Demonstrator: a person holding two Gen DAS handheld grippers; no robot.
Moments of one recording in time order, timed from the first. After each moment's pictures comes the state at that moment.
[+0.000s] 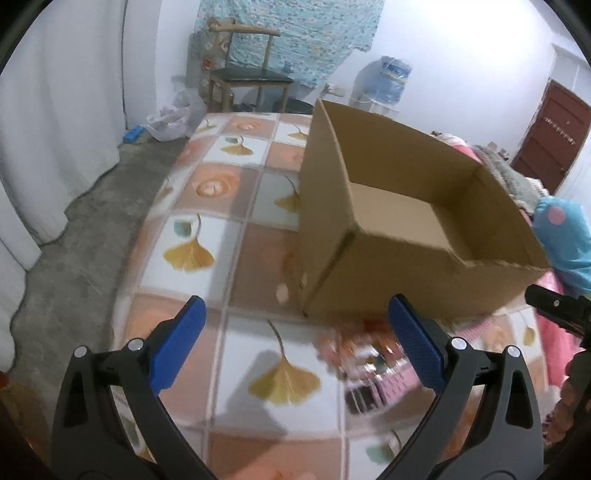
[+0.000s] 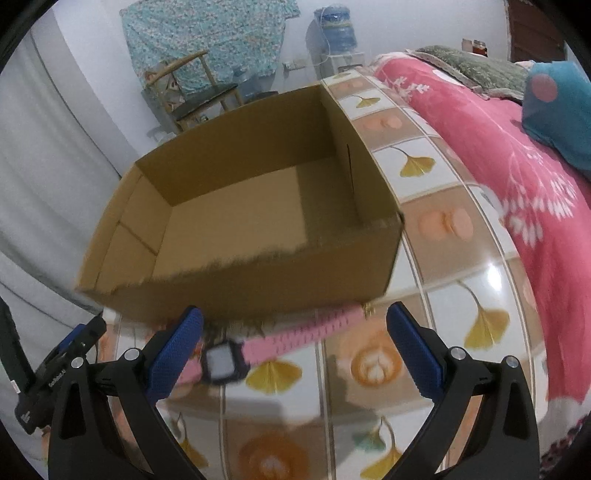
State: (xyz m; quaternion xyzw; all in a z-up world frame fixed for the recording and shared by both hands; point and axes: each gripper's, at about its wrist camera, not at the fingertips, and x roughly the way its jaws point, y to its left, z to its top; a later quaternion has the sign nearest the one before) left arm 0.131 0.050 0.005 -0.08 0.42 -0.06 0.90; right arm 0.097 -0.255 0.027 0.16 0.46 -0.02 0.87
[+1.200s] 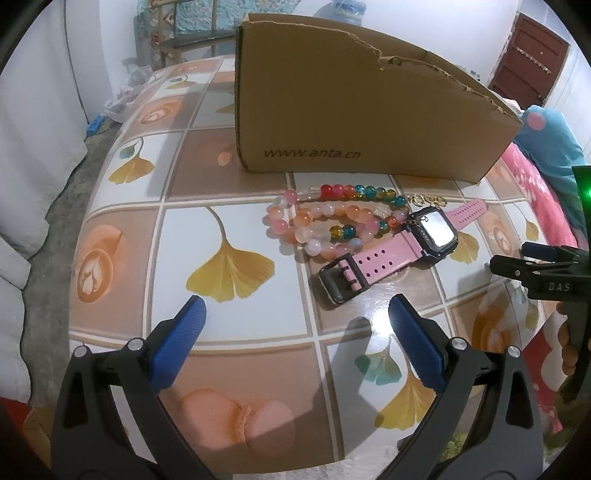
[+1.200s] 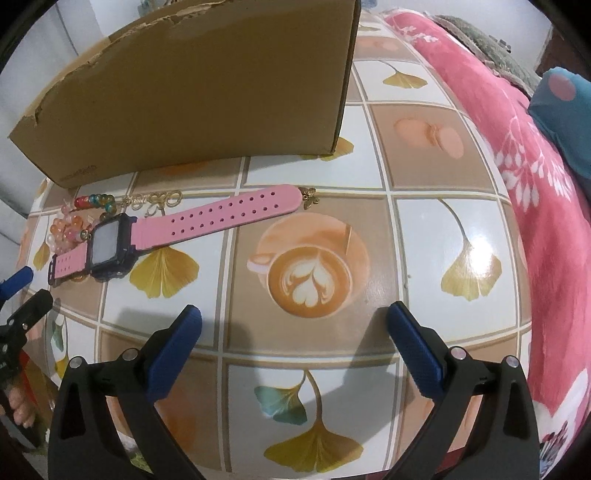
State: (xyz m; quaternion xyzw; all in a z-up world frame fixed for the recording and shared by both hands) left arm 0.076 0.015 -0.046 -0.01 0.49 -0.14 0.86; right arm 0.066 -0.244 -0.041 0.03 0.56 -0.03 0.82
